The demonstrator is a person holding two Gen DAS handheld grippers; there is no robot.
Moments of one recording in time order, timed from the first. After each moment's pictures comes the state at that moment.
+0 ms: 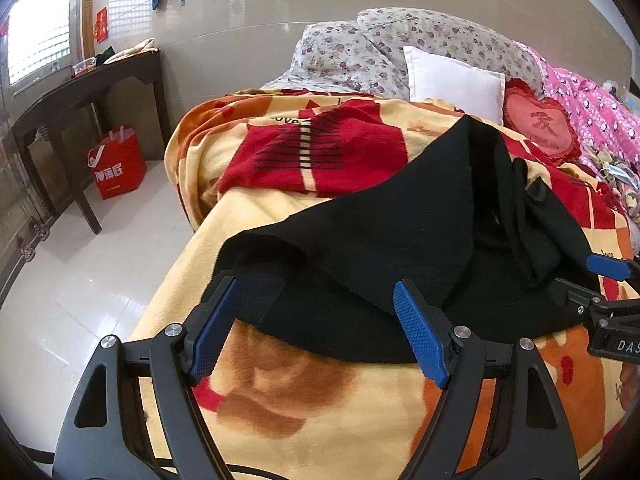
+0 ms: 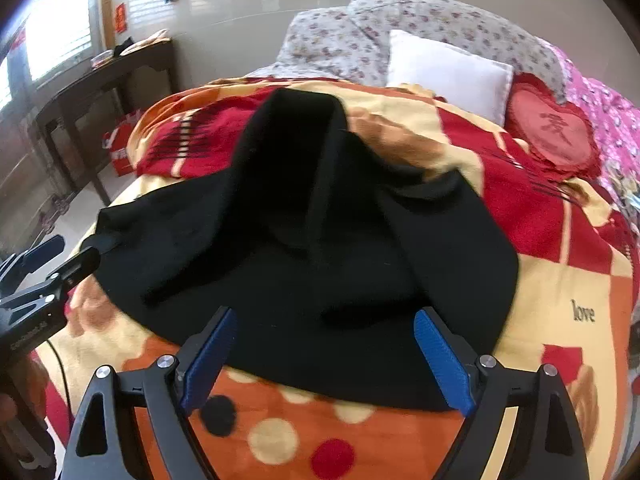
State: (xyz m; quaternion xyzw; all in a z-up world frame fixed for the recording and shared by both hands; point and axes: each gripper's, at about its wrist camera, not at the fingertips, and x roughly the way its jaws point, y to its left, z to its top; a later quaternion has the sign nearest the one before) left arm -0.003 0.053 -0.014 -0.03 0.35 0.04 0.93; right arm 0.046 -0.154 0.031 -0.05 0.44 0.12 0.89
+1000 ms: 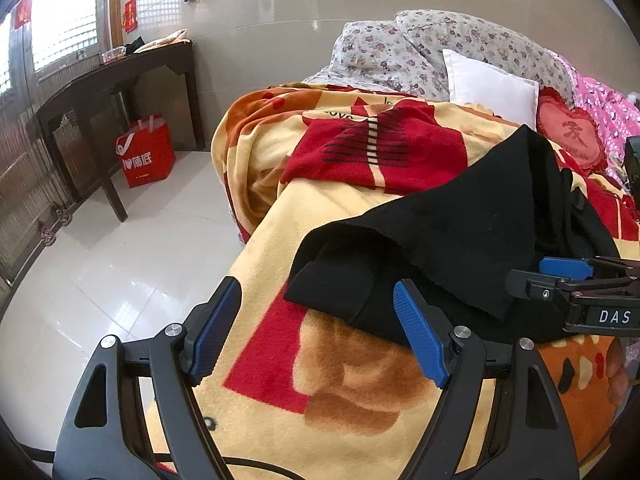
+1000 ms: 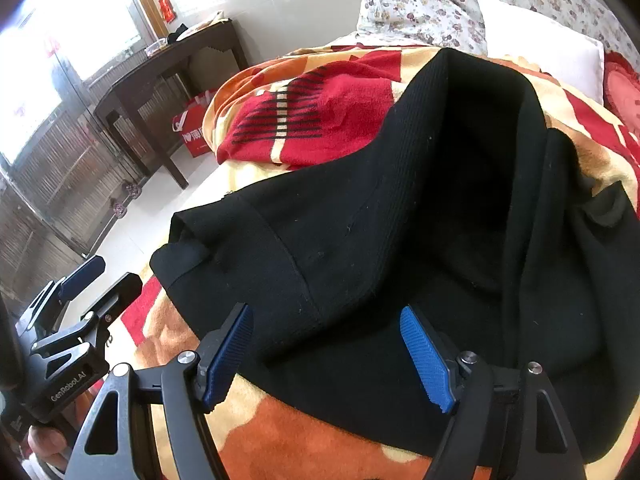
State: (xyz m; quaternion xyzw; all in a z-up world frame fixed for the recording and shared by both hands) left arm -0.011 0.099 -0.021 -0.03 0.36 0.09 0.93; right arm 0.097 -0.071 0.005 0.01 0.49 0.26 0.83
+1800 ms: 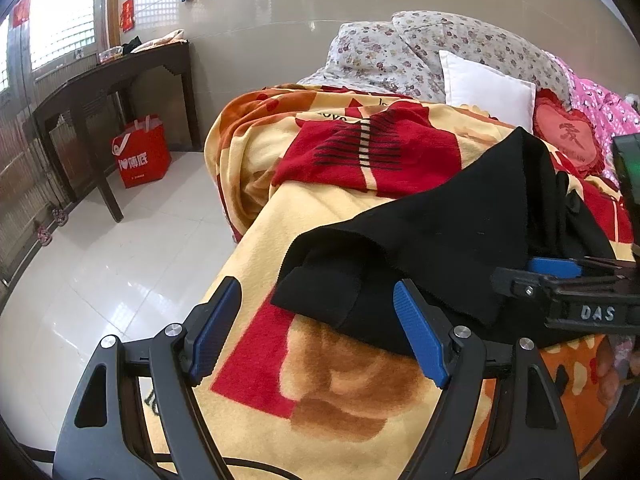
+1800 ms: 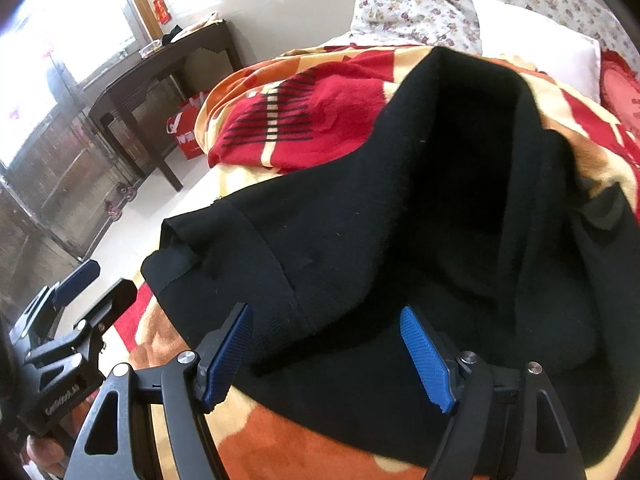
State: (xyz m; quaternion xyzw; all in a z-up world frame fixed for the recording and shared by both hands) left arm -0.008 0.093 -0.018 -0.04 0.36 0.09 0.93; right arm 0.107 -0.073 0.001 0.01 0.49 0.25 0.83
